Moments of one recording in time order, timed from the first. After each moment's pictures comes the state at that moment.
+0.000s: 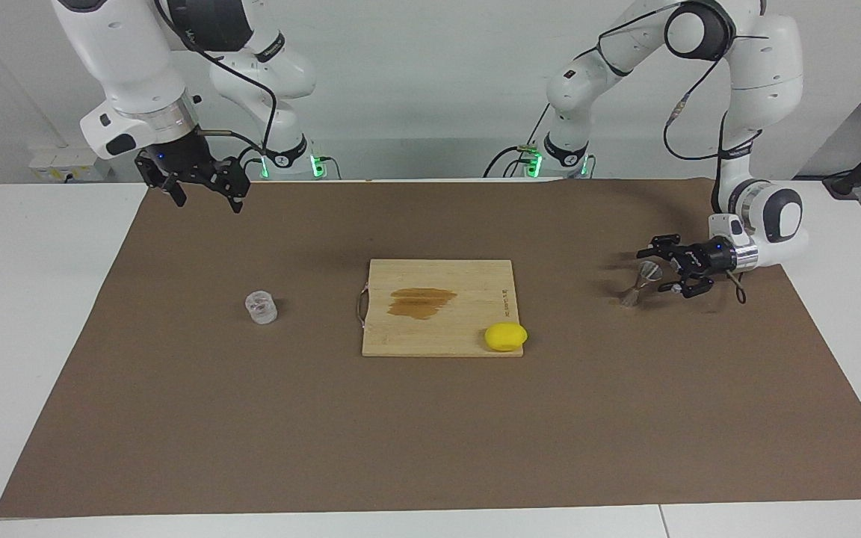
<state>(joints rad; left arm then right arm) 0.64 0.50 -0.12 -2.02 -1.15 1.42 2.62 0.02 -0.03 0.05 -1.64 -0.02 1.57 0.23</state>
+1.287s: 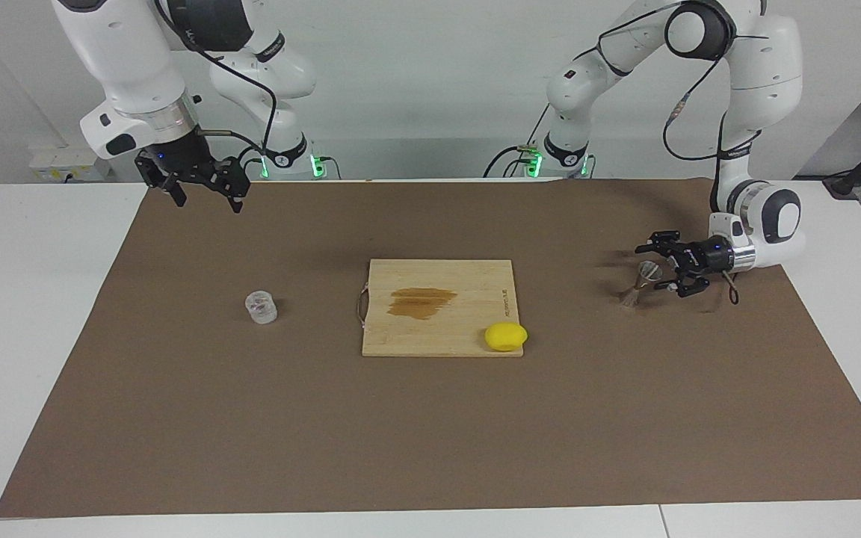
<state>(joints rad) 0.64 0.50 -0.14 -2.02 -1.15 1.39 2.51 0.02 -0.03 0.05 -1.64 -0.02 1.57 0.23</state>
